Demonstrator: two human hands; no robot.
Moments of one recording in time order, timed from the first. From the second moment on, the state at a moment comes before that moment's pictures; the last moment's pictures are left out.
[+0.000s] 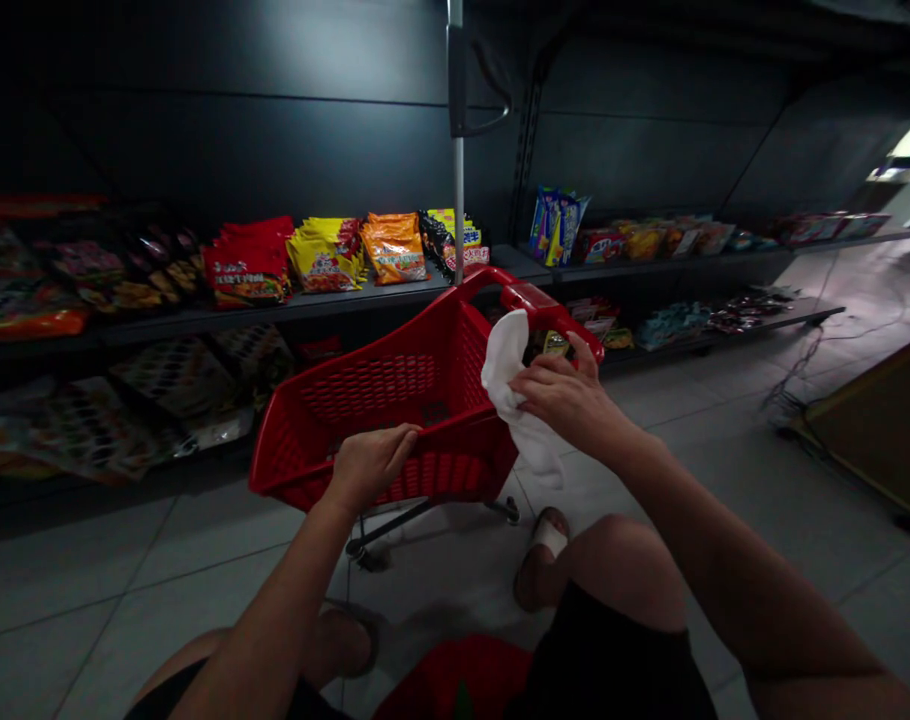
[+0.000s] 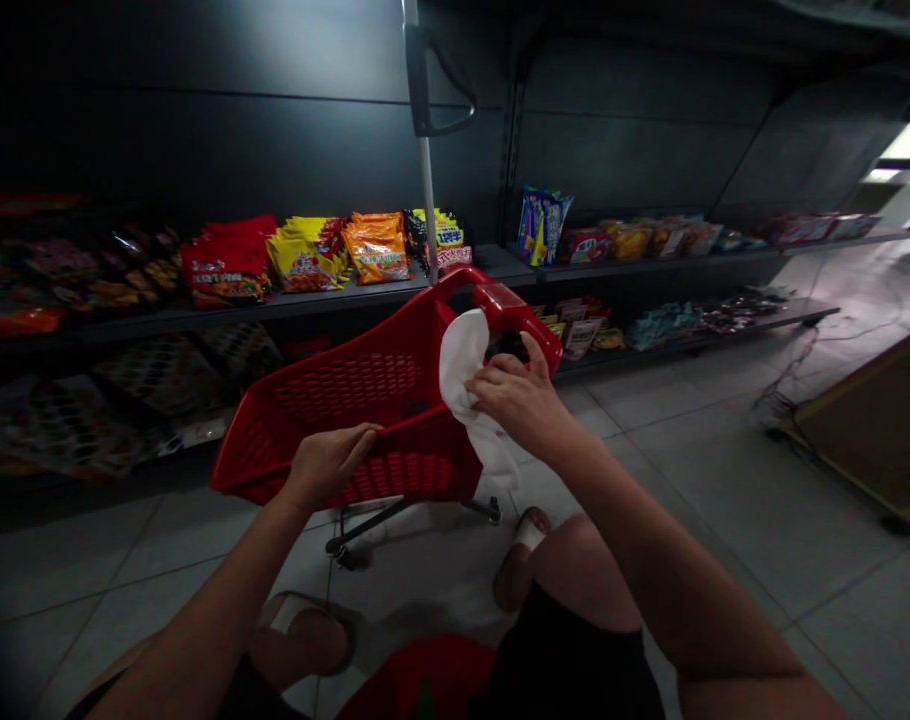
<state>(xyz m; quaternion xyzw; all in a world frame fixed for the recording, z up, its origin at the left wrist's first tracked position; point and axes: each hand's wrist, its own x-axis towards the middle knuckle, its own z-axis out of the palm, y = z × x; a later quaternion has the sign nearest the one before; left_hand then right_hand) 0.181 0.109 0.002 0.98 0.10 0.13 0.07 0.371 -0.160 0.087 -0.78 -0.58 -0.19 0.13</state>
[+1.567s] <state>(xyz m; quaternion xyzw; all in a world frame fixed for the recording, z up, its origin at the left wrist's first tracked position) 0.140 0.087 0.024 0.91 0.15 0.30 0.24 0.440 -0.150 0.146 -0.79 -0.56 -0.01 0.26</state>
